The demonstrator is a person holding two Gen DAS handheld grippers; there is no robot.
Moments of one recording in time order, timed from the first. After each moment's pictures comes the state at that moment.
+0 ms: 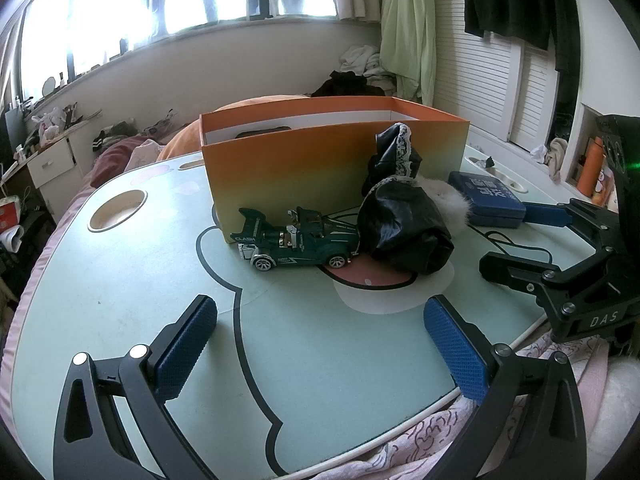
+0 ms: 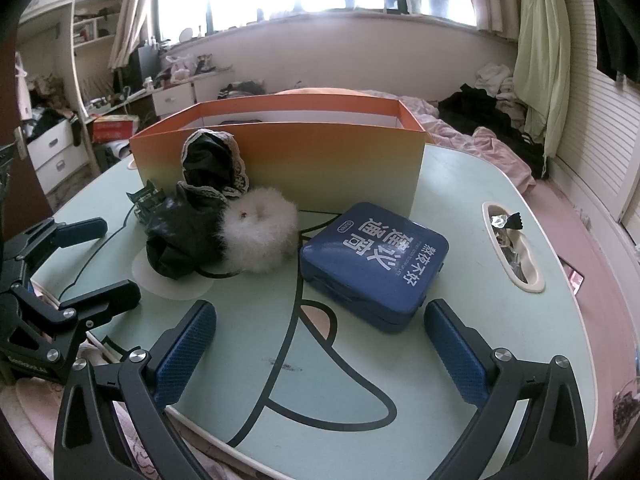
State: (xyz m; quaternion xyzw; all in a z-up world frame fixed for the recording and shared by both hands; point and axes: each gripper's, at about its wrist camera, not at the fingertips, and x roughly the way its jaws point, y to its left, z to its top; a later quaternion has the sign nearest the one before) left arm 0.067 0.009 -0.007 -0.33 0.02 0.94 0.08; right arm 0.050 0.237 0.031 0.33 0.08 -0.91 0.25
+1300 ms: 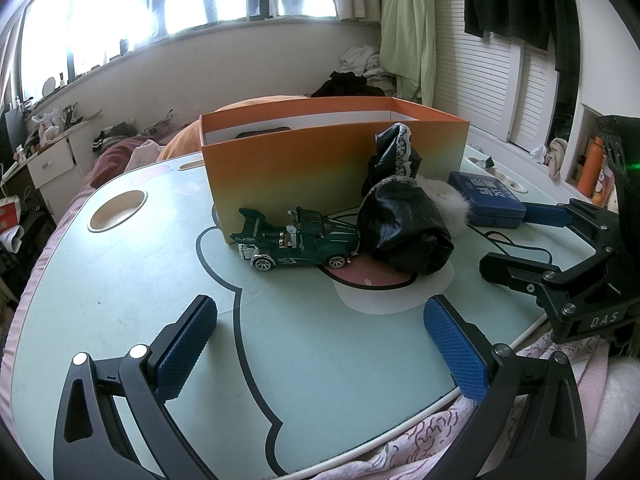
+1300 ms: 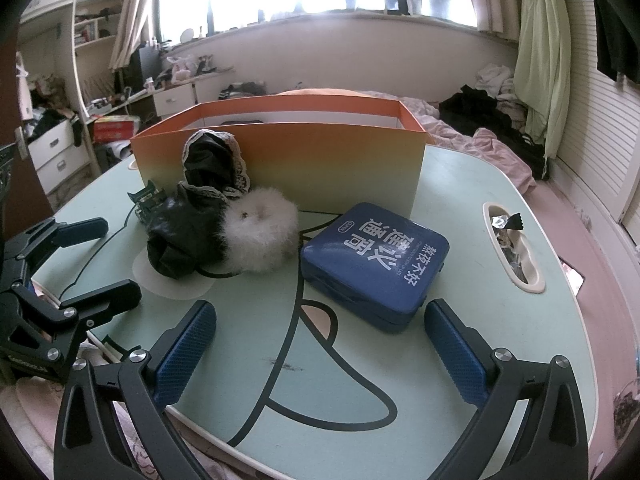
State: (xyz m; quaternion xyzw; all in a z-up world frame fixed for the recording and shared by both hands) left arm 0.066 0.009 -0.009 -0.33 0.02 0.94 0.08; right arm 0.054 0.241 0.030 0.33 0.08 -0.91 0.25
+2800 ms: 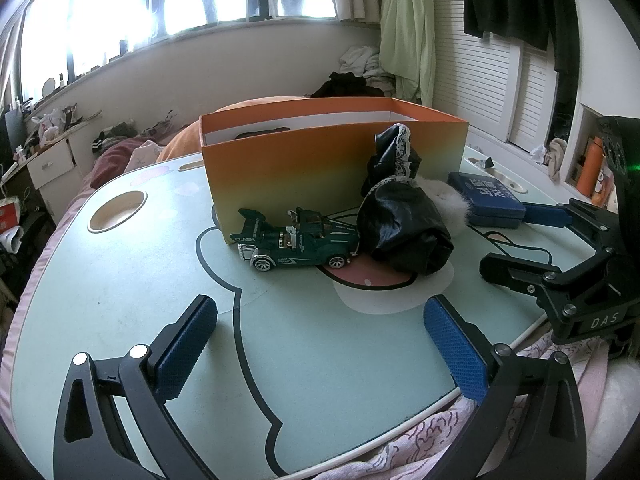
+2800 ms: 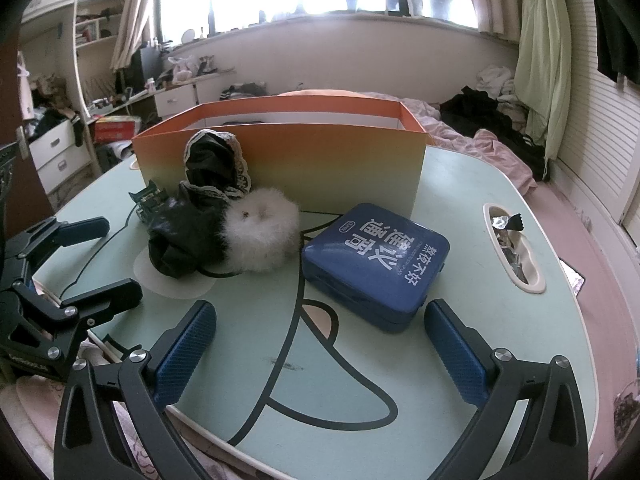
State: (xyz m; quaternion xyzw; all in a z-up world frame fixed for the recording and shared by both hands) left arm 0.066 0.008 -0.010 -0.33 0.02 0.94 0.08; right arm 0.059 0.245 0.029 0.33 0.08 -0.91 0.25
